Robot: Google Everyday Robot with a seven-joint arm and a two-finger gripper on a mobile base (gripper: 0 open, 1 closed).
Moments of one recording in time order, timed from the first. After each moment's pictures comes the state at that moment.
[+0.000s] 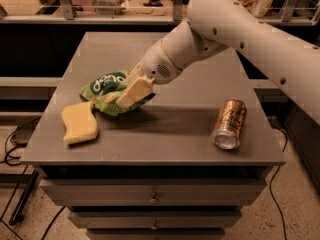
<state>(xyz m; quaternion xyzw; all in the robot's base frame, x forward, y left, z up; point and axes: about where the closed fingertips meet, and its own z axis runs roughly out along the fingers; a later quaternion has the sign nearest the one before) 0.554 0.087 0.882 -0.63 0.66 0.30 0.28</state>
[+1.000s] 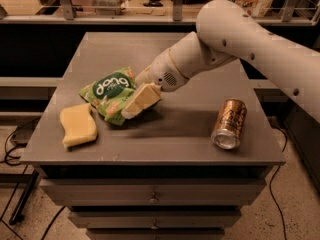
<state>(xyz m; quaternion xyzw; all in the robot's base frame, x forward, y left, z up) 0.553 0.072 0.870 -0.60 0.68 0.30 0.29</state>
